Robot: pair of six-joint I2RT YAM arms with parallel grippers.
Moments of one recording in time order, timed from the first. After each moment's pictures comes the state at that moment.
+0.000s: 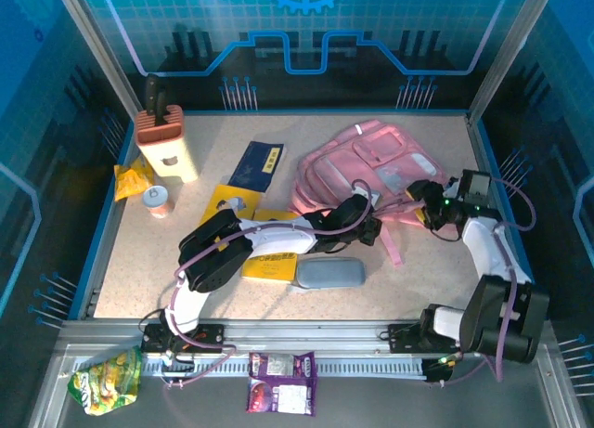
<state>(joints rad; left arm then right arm) -1.00 2.05 1.37 0.04 -0.04 -0.59 -0.25 1.21 0.74 -0.43 -0.58 0.84</state>
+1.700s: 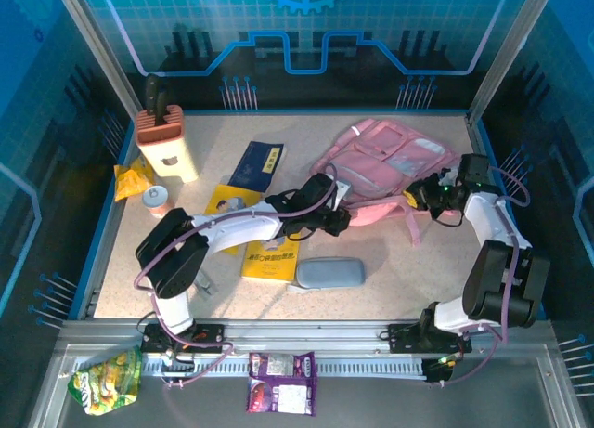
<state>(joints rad) -0.84 1.81 1.24 -0.20 0.17 -0.43 -0.27 1.45 0.96 -0.57 -0.72 0.78</state>
